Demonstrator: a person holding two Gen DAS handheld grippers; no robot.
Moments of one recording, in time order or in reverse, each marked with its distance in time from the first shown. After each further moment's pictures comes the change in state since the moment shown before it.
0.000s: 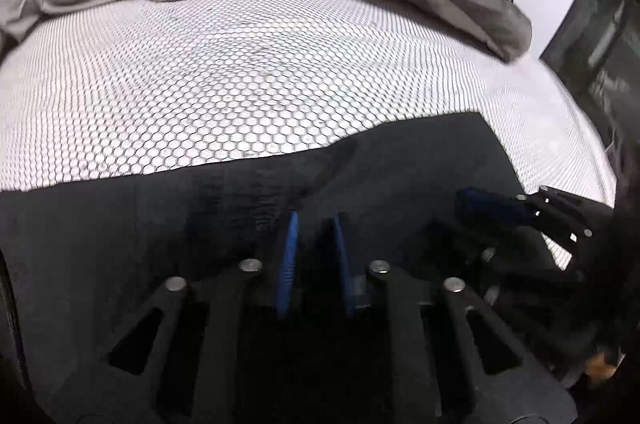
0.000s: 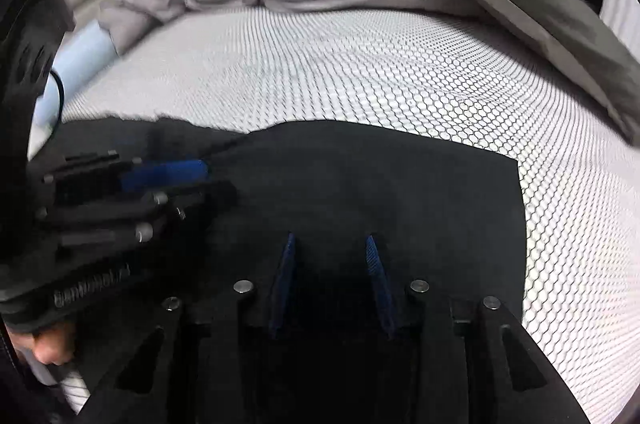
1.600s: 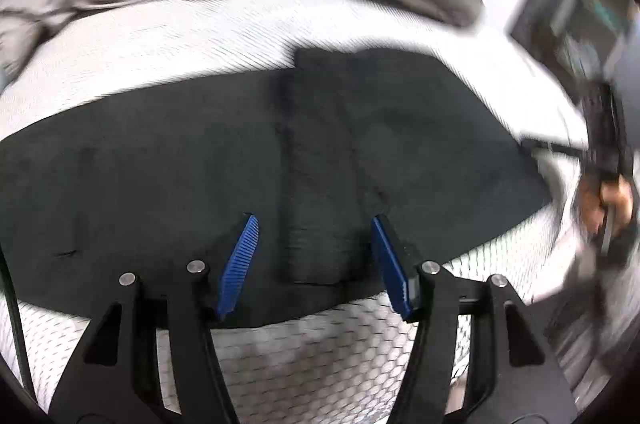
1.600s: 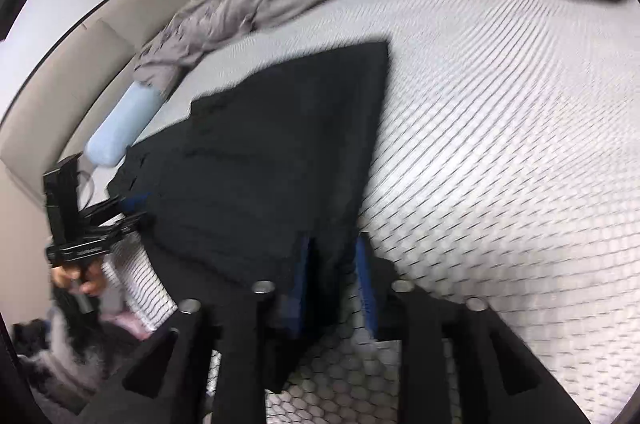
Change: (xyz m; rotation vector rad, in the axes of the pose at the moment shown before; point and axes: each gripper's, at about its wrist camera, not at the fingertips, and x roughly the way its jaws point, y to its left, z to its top) left arm -0.136 0.066 -0.118 0.057 -0.068 -0.007; right arm -0.108 -0.087 -0.124 0.302 -0.087 0.328
